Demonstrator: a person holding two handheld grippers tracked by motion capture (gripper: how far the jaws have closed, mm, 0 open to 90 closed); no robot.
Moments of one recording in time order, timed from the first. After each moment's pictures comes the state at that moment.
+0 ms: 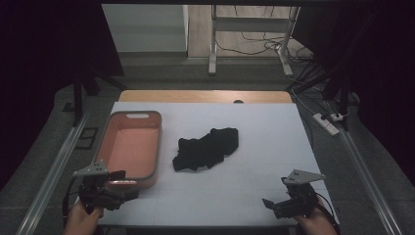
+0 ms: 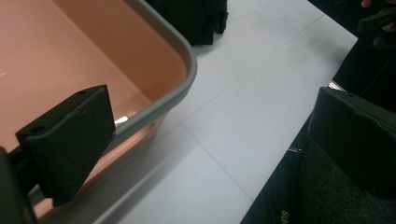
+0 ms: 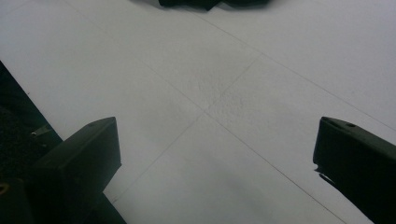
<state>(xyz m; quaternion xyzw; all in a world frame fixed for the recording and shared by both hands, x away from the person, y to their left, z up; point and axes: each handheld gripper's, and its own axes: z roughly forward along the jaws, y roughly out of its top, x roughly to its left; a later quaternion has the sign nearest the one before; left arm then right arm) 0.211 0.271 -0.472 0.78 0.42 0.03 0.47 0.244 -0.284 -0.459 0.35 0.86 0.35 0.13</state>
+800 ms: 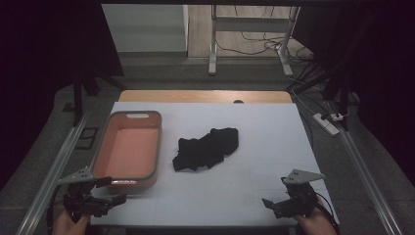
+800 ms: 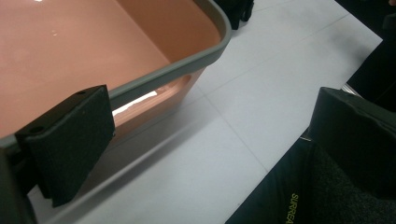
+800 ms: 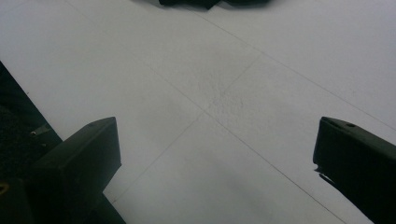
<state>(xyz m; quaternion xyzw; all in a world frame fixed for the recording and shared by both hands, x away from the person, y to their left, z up) 0.190 0.297 -0.478 0.76 0.46 0.04 0.45 0.245 -0.283 -0.459 0.35 0.86 0.35 0.13</state>
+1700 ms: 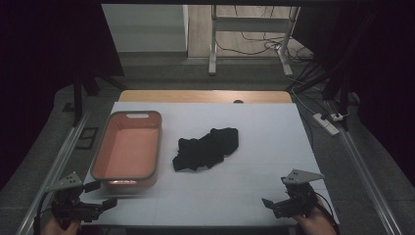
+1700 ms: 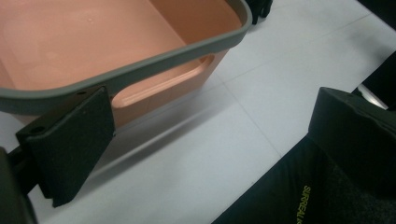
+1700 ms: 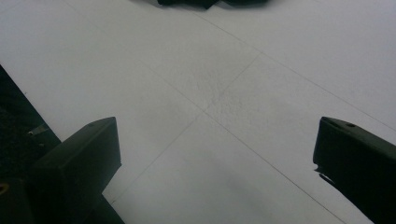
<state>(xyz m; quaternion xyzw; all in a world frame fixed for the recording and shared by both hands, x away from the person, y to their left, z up) 0.174 0.311 -0.478 0.76 0.48 0.06 0.44 0.245 -0.282 -0.459 0.35 0.86 0.35 0.13</state>
